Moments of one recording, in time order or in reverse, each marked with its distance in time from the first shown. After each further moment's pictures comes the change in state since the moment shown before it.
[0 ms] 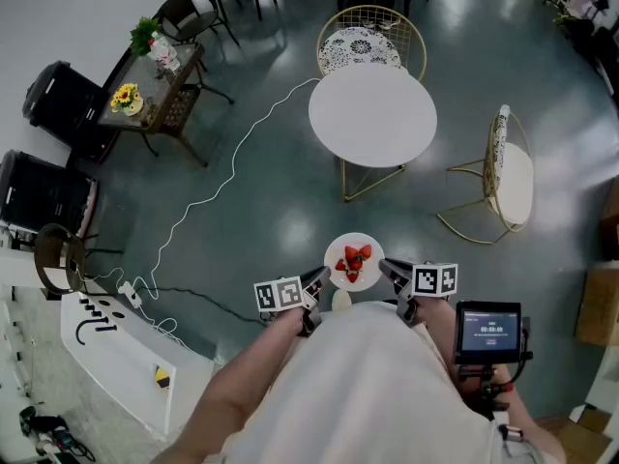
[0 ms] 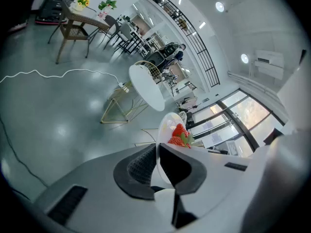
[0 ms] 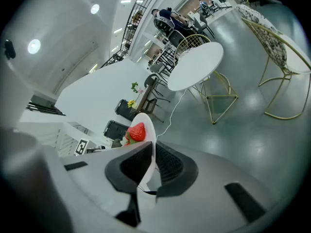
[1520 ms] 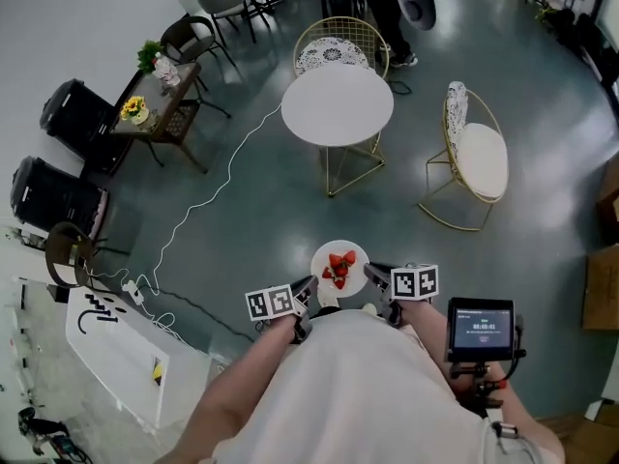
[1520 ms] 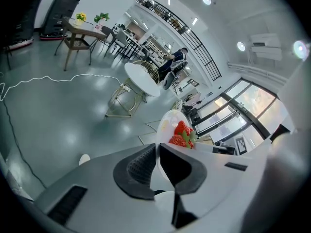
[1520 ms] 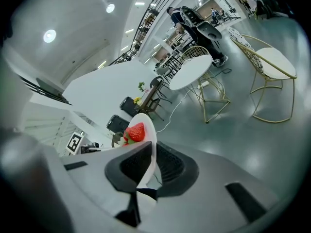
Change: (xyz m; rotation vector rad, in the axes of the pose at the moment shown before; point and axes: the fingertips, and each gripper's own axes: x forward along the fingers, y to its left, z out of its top) left arm -0.016 -0.079 -0.179 0.084 -0.036 0.112; right arm -0.144 -0.017 -0.118 -0.113 -0.026 0.004
